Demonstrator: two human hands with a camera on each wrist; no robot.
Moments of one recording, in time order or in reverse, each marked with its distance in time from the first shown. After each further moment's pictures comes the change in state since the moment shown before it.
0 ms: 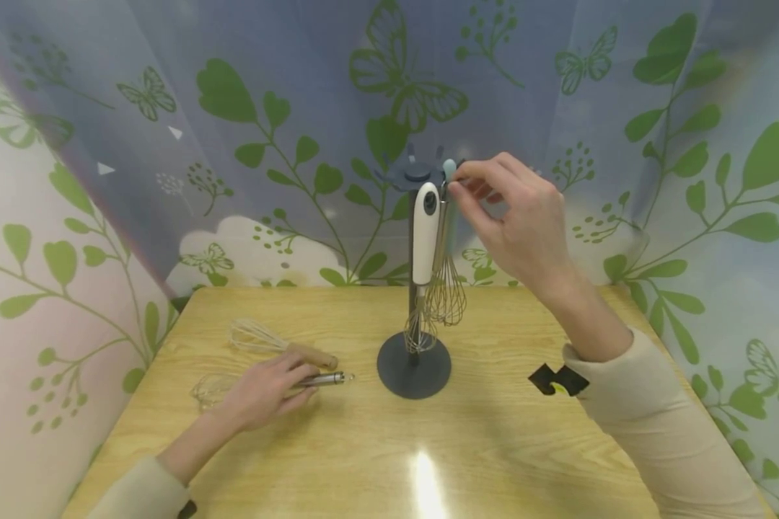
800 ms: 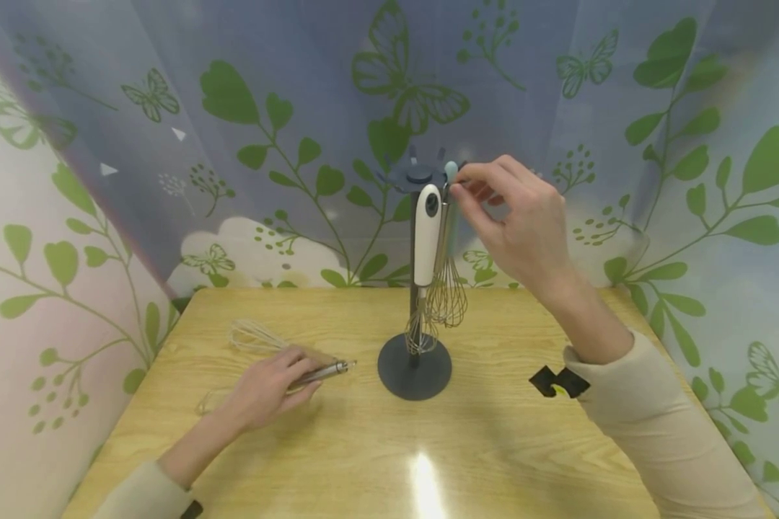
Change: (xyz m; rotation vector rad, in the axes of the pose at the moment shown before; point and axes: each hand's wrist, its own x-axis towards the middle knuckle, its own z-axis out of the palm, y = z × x) left_hand 0.009 0.009 -0.008 -0.096 0.097 -0.063; right_hand 0.000 -0.002 0.001 0.002 0.004 -0.001
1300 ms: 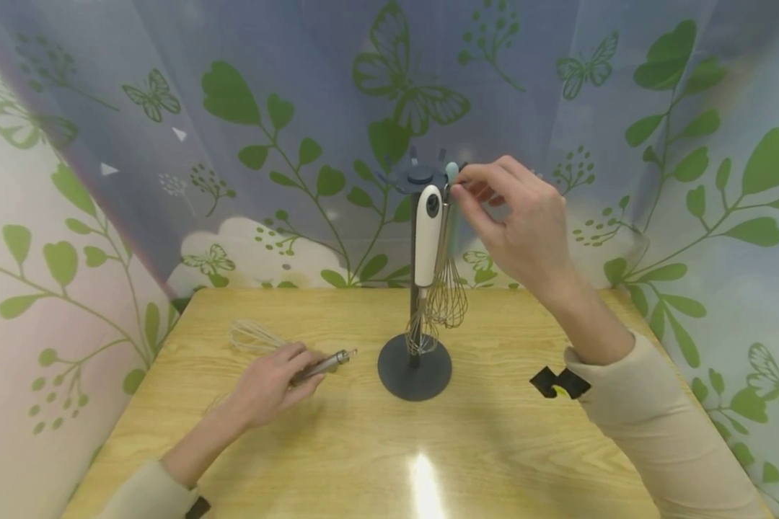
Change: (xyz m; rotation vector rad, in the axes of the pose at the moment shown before) left_hand 0.007 0.008 -0.007 0.011 0.025 -0.058; right_hand 0.000 0.000 0.000 -0.001 -0.002 -0.004
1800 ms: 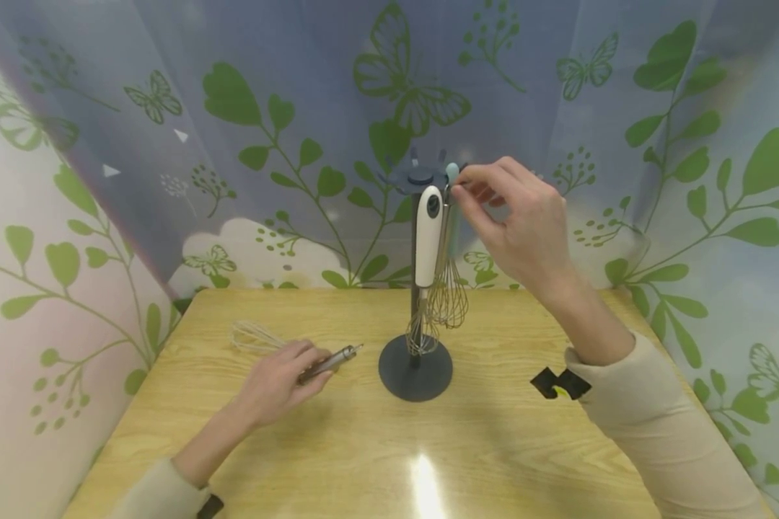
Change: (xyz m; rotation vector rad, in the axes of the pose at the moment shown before) left_hand 0.010 0.009 0.001 -0.029 0.044 0.013; right_hand 0.000 0.000 0.000 -0.005 0.001 0.004
